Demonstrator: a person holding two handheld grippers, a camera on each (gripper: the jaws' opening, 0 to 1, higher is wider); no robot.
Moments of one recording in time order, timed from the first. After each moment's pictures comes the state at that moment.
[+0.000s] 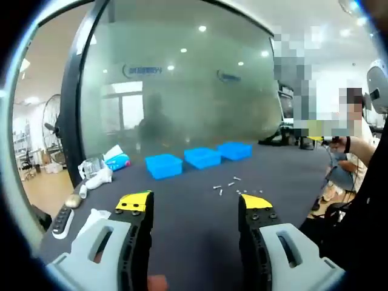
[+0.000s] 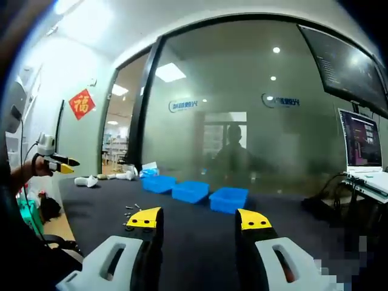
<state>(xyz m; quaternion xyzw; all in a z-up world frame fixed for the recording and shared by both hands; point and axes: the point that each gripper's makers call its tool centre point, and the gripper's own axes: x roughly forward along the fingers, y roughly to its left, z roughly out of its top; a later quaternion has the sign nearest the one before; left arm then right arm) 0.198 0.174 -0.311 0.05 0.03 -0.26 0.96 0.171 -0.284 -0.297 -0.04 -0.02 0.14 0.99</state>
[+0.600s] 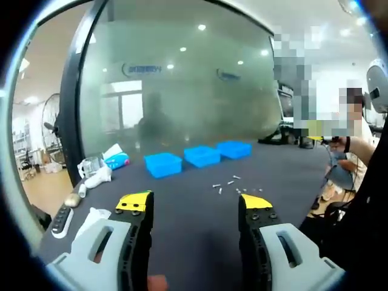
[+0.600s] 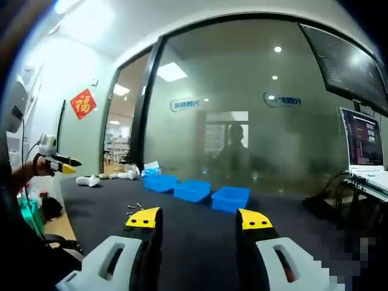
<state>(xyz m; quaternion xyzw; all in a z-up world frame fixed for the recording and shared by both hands) 0.199 0.174 -0.314 0.06 0.04 -0.26 0.96 0.171 -0.280 -0.300 -0.04 -0.02 0.15 0.99</state>
